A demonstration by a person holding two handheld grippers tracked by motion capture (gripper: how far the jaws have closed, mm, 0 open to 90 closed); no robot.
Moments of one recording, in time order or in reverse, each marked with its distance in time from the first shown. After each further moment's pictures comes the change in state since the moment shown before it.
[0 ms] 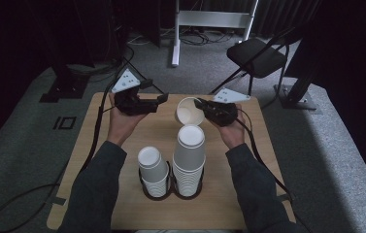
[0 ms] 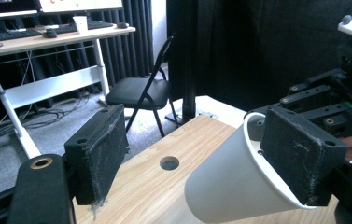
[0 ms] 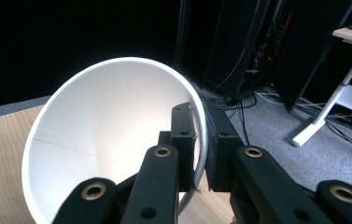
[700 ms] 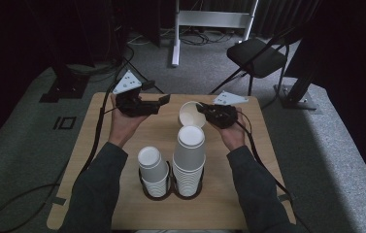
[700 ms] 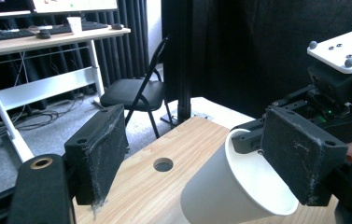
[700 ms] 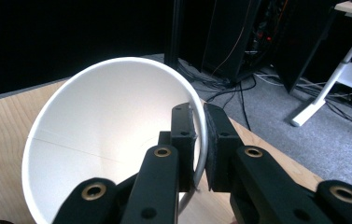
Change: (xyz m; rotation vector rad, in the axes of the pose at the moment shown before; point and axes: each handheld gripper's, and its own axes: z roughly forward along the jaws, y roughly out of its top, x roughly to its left) left arm -0.005 -0.001 0.002 -0.006 -0.021 -0.007; right arm -0.006 -0.017 0.006 0.067 -0.011 0.032
